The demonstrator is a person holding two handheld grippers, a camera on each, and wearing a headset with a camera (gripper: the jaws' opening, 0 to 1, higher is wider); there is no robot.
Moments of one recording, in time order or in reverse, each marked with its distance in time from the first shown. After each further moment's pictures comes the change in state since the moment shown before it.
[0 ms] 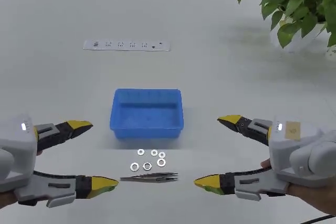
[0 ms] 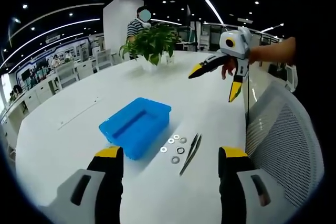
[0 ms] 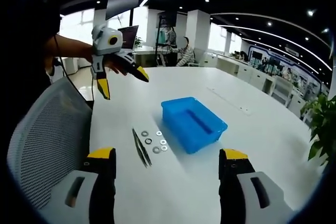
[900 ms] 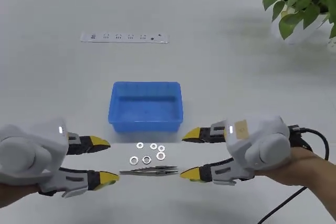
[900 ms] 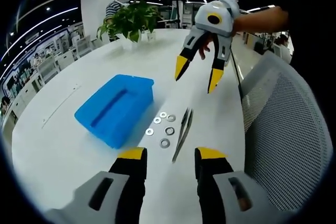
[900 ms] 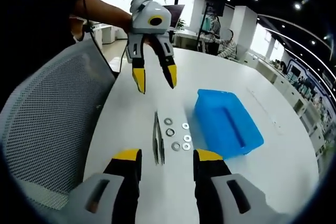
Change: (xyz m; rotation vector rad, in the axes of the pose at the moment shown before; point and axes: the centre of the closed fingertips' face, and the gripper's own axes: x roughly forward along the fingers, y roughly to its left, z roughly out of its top) left arm 0.032 -0.014 -0.045 0.083 0.179 -0.127; right arm 0.052 0.033 -0.025 -0.253 0.139 0.257
